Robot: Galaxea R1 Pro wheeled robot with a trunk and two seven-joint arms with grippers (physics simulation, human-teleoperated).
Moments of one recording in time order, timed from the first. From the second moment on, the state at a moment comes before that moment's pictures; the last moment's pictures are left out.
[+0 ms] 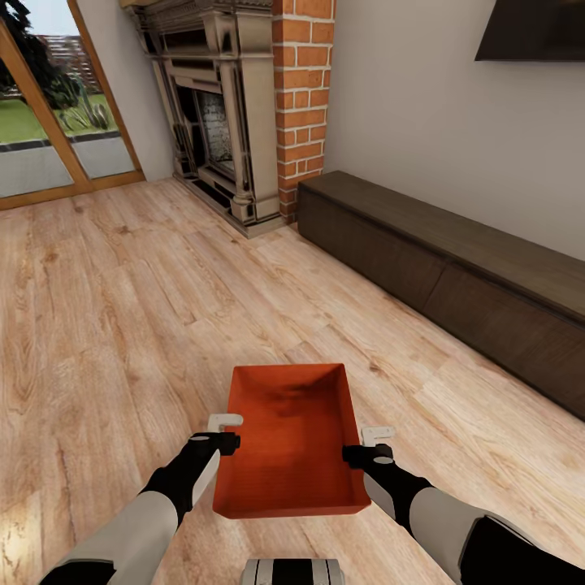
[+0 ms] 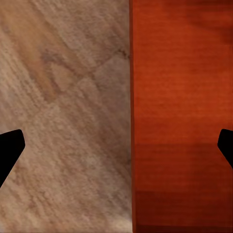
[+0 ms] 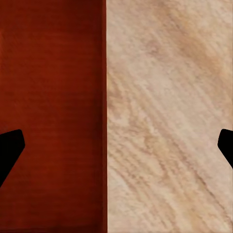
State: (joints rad) left arm -0.72 -0.10 0.01 -0.44 -0.03 0.30 0.16; right arm -0.81 0.06 0.88 -0.12 -0.80 -0.03 -0.21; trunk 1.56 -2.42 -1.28
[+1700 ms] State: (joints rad) left arm -0.72 -0.10 0.01 -0.42 -0.03 0.30 0.17; right arm -0.81 0.06 0.87 -0.12 -0.80 -0.03 -0.21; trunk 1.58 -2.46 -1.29
